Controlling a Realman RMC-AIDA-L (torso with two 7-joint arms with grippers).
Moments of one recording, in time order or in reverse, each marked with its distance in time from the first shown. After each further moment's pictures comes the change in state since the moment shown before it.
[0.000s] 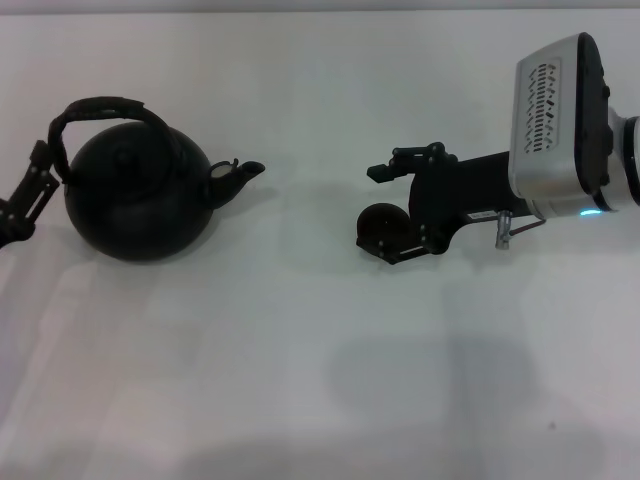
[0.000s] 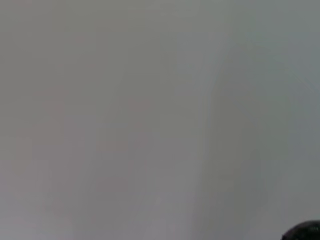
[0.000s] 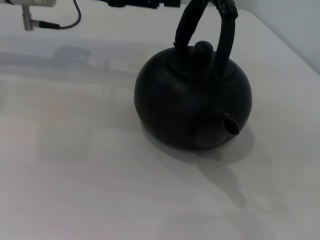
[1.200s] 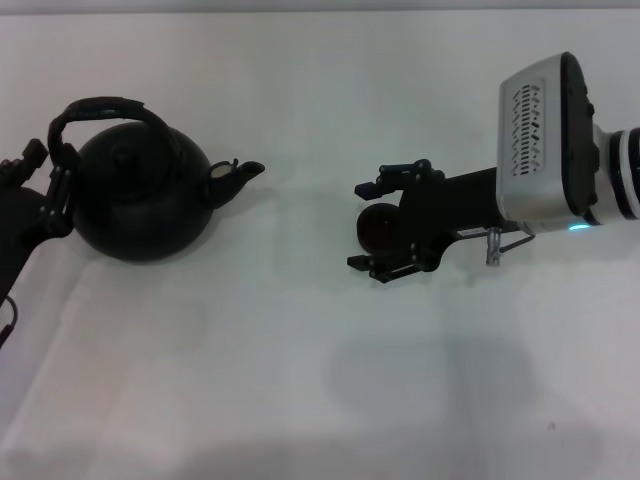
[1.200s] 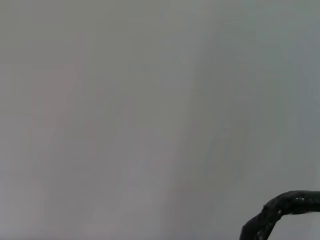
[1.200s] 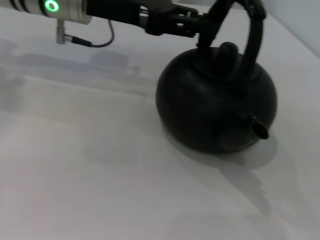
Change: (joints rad) left arm -0.047 -0.003 -0.003 0.004 0.066 -0.105 -0.060; right arm -0.002 0.002 -0.047 0.003 0.015 -0.002 -0.019
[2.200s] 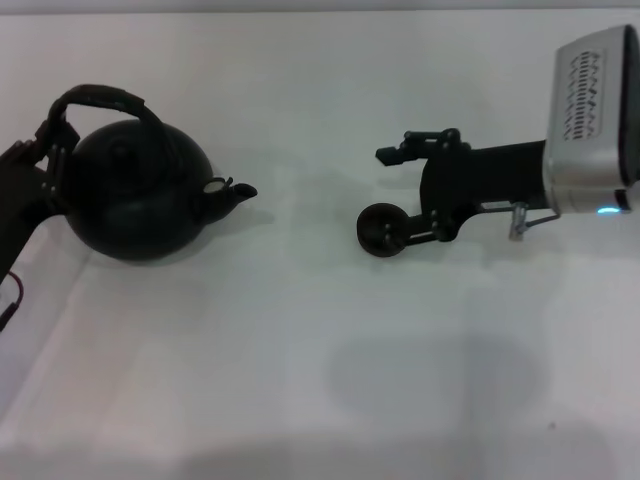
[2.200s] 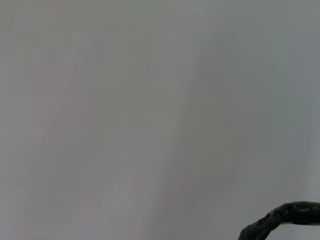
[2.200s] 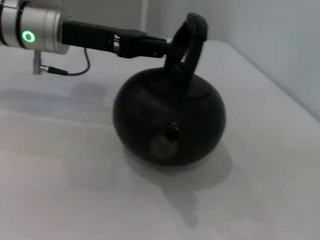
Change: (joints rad) left arm -0.021 0.010 0.004 0.047 0.031 -0.012 -0.126; right arm -0.040 -0.008 0.094 0.008 0.092 0.015 -0.056
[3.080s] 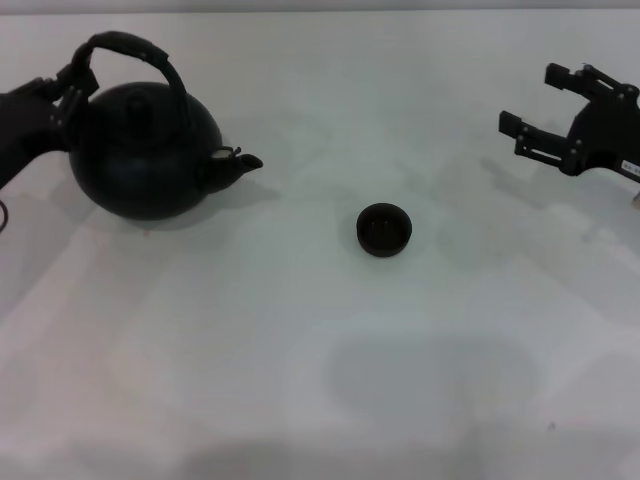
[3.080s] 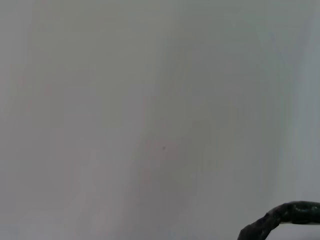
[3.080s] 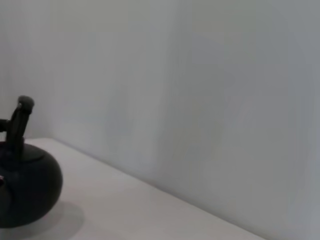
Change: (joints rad) left arm 0.062 -0.005 0.000 0.555 0.378 -0.299 -0.466; right arm -0.035 -0.002 0.553 0.567 0.415 0.143 -0.591
